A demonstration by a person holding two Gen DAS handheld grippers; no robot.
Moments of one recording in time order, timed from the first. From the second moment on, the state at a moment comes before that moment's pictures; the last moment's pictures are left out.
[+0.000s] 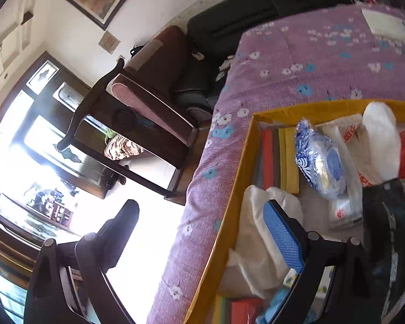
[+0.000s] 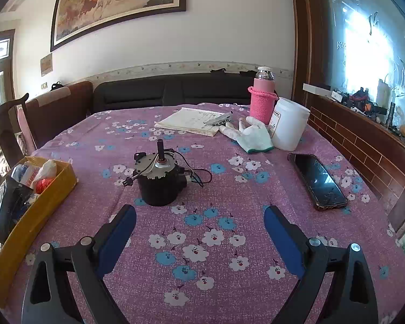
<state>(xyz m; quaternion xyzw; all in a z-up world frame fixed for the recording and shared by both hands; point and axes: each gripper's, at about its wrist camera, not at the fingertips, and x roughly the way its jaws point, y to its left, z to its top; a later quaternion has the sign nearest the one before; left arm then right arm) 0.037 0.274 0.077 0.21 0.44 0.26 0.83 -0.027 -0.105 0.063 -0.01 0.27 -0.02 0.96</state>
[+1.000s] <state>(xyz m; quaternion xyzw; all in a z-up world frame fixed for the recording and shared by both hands) -0.234 0.223 0.109 -0.07 0.26 0.23 0.93 -0.212 0.028 0.091 -0.10 0.21 0.18 0.96</state>
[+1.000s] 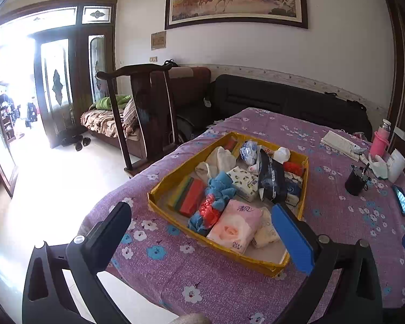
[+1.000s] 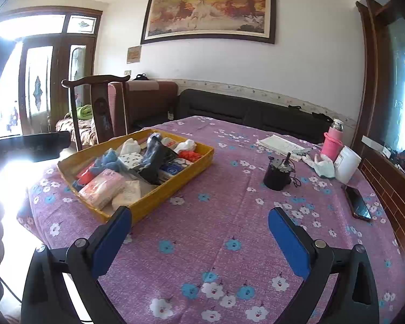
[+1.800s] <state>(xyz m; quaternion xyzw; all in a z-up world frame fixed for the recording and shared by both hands) -0.228 0.218 0.089 -0.07 0.31 0.22 0.92 -0.214 0.035 0.083 -0.08 0.25 0.19 0.95</state>
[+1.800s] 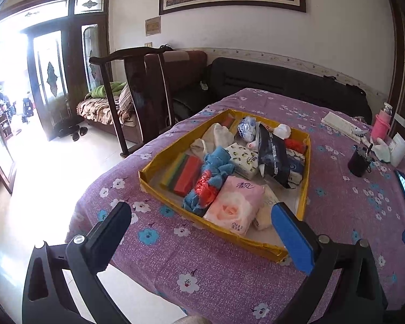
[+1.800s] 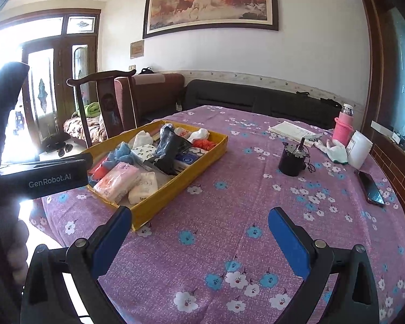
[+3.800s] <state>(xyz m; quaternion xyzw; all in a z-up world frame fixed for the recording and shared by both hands) -0.237 0.224 0.070 -0.12 0.34 0.18 0.92 -0.201 0.076 0.060 -0.12 0.30 0.15 0.93</state>
